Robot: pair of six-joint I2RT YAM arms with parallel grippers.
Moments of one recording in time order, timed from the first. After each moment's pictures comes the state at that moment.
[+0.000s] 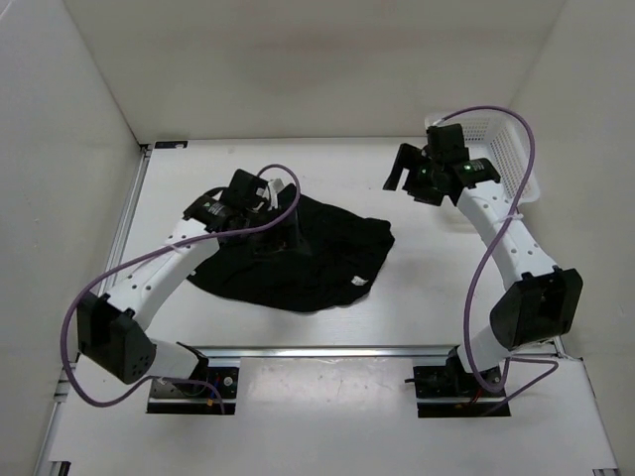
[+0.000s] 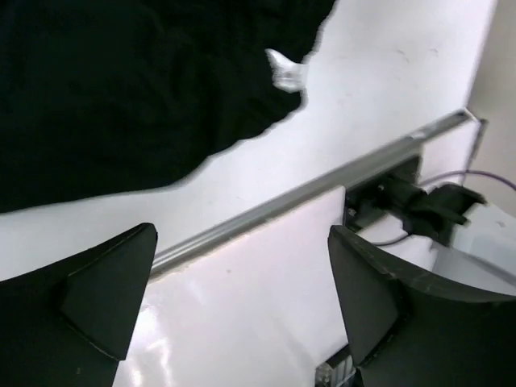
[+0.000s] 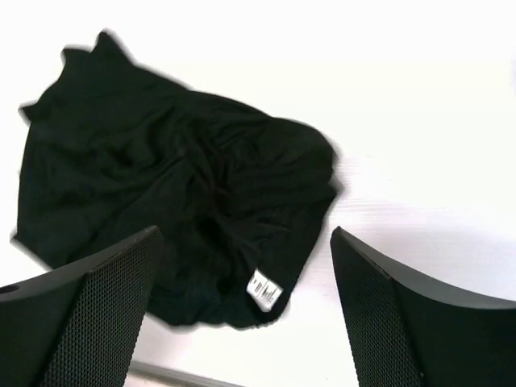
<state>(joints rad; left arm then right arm) -0.52 1.34 1.27 -0.85 0.36 -0.60 0.31 1.54 1.51 -0.77 -0.08 0.51</state>
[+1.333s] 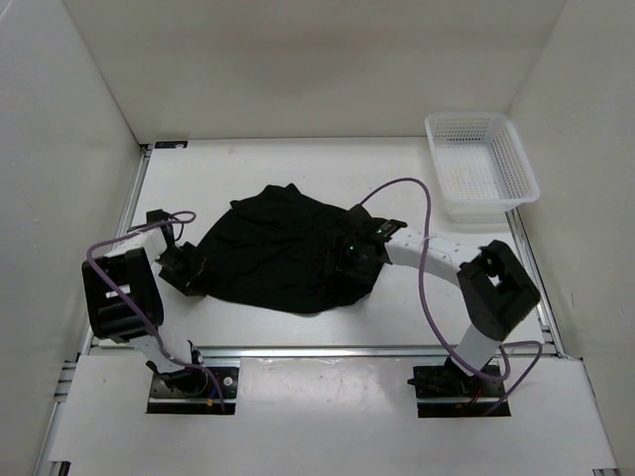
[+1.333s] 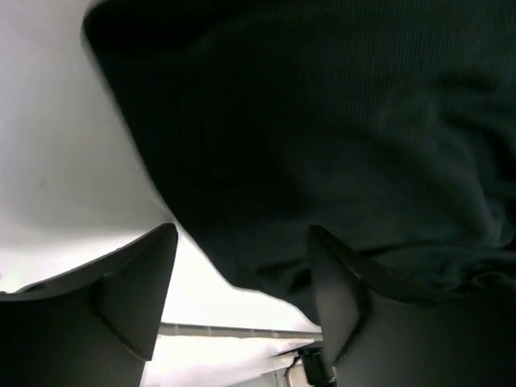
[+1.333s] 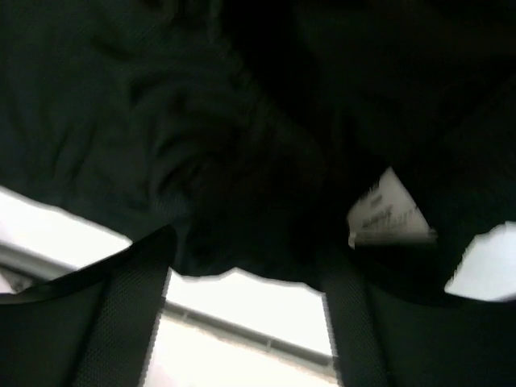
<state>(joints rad) 0.25 1.59 0.87 -0.75 0.23 -0.70 0.75 1.66 1.06 -0.51 -0.11 0.85</state>
